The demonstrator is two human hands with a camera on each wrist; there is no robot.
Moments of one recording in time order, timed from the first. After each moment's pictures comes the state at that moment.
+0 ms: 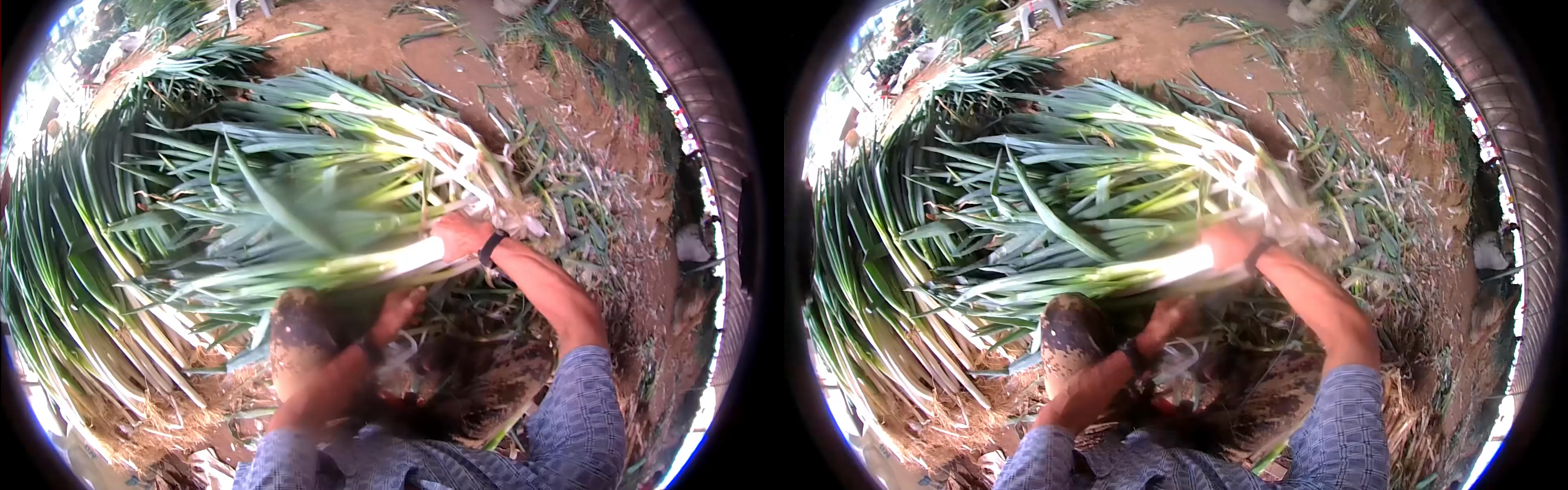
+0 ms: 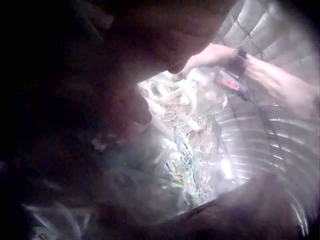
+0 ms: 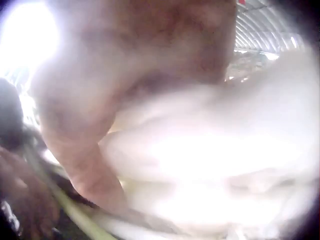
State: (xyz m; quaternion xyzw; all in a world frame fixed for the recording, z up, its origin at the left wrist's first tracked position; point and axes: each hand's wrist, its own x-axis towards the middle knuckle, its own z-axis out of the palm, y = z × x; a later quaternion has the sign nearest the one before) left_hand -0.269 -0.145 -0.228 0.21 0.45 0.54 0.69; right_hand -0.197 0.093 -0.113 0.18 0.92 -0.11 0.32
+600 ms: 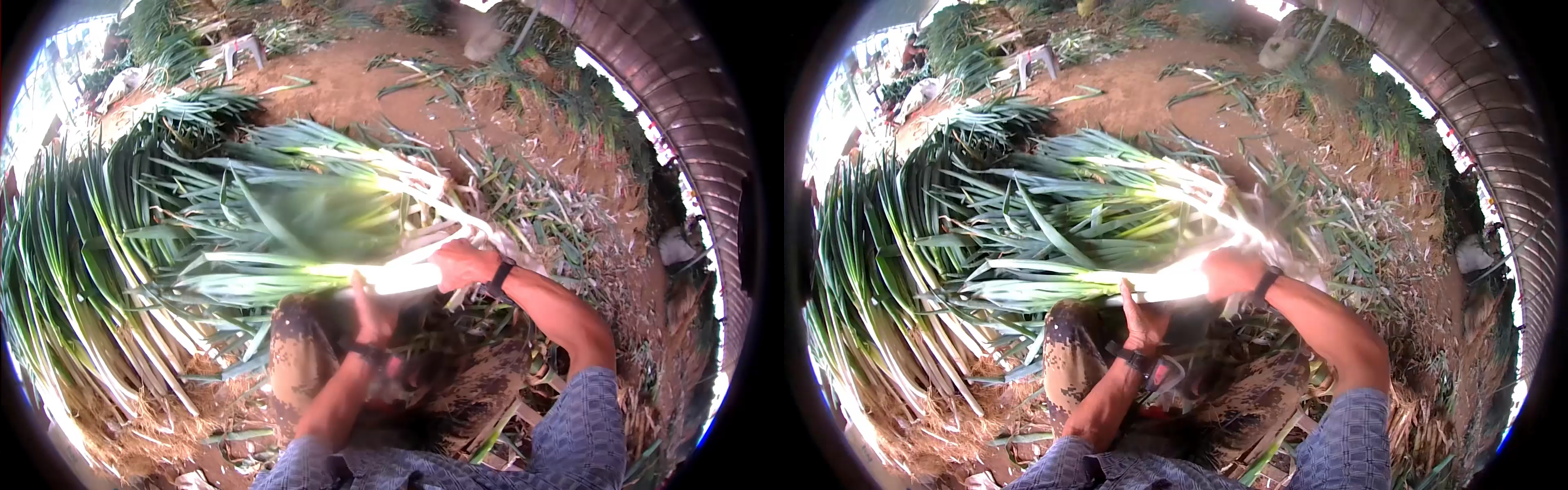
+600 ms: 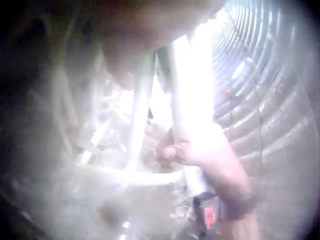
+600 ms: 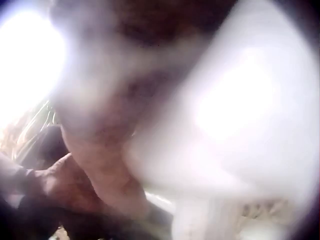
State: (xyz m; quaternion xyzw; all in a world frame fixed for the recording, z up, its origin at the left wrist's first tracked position) left_hand -0.253 -0.133 -0.162 -0.08 0.15 0.79 0.59; right_hand -0.148 0.014 -0.015 0.25 0.92 -0.05 0.30
